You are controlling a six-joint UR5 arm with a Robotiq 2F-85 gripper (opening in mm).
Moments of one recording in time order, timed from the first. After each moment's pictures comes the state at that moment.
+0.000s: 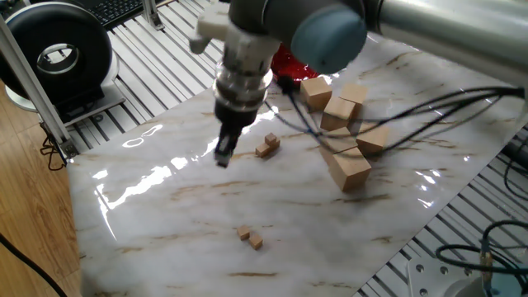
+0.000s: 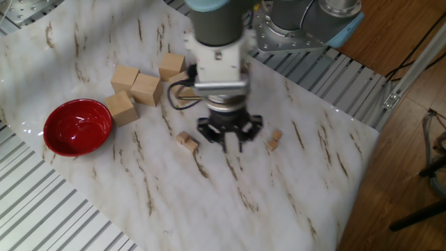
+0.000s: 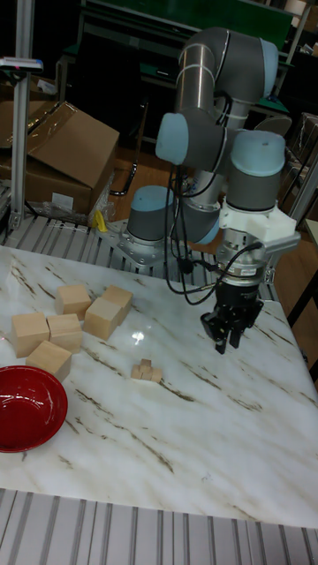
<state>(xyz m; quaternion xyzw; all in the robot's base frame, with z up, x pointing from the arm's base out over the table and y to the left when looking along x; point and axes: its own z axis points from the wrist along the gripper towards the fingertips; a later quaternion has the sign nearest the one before) 0.503 0.179 0.094 -0.27 0.96 0.09 0.07</state>
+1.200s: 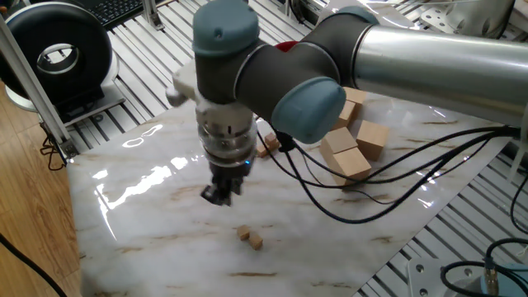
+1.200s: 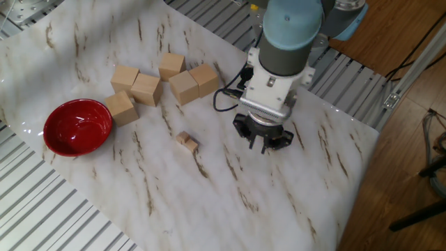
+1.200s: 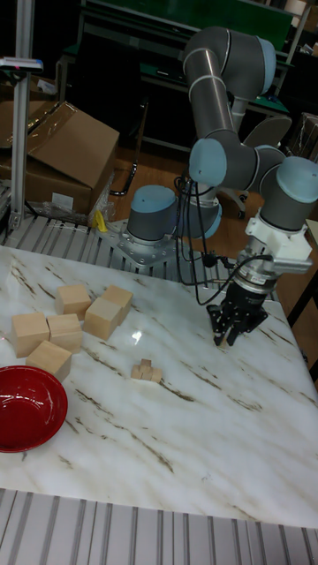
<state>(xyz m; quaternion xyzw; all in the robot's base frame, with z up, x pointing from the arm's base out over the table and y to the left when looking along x) 0.435 0.185 0.045 -0.12 0.99 -0.01 0.00</state>
